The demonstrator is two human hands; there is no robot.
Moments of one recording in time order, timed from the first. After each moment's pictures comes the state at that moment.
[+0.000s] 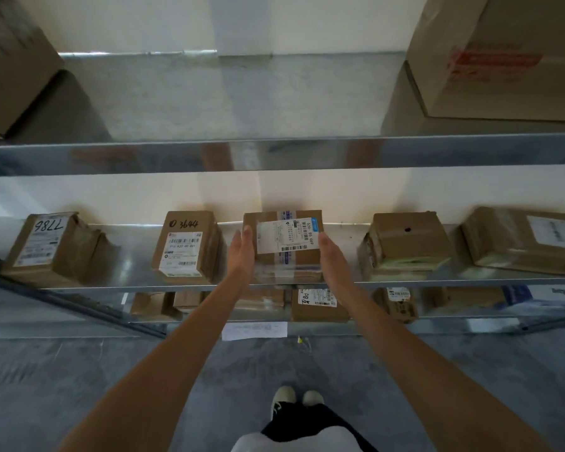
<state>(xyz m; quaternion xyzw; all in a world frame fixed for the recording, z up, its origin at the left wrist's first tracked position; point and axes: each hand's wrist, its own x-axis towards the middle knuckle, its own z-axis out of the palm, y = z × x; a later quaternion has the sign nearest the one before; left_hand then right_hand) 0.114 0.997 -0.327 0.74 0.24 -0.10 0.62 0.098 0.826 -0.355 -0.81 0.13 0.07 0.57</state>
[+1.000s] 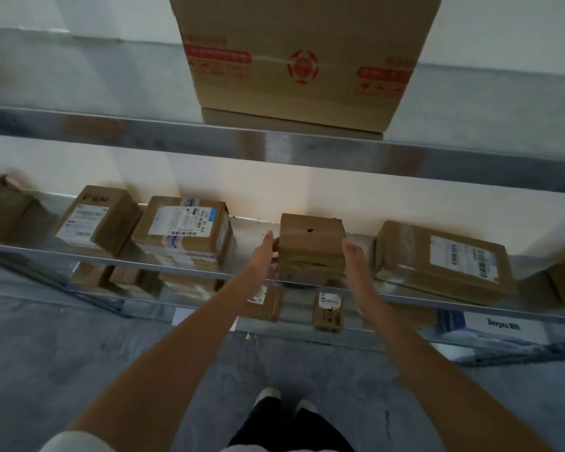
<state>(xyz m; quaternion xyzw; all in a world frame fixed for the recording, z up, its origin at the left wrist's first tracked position) 0.094 0.732 -0.324 0.63 0.27 -0.22 0.69 0.085 0.551 -0.344 -0.76 0.21 0.13 0.61</state>
